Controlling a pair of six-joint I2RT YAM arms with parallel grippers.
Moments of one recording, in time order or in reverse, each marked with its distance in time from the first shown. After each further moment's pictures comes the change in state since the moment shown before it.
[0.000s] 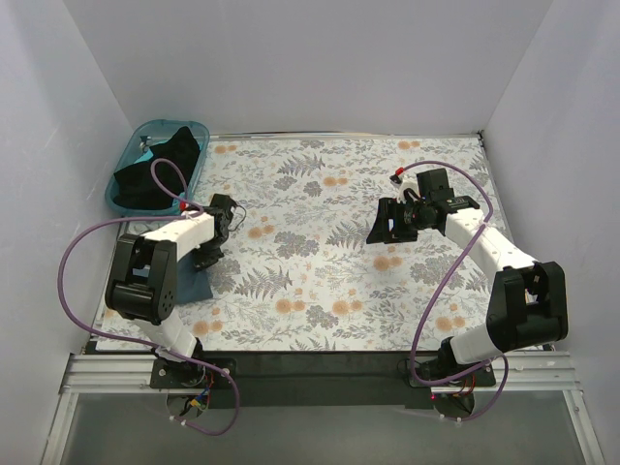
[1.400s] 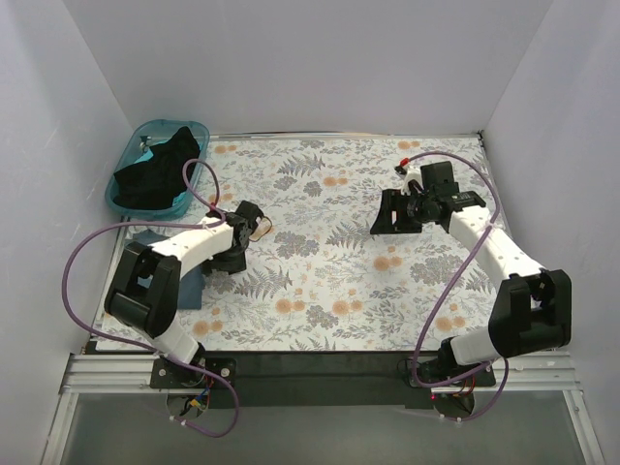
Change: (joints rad) left arm -0.211 -0.053 0.000 -0.089 0.008 0.078; right arm 0.000 -0.021 0.058 -0.023 0.067 0.003
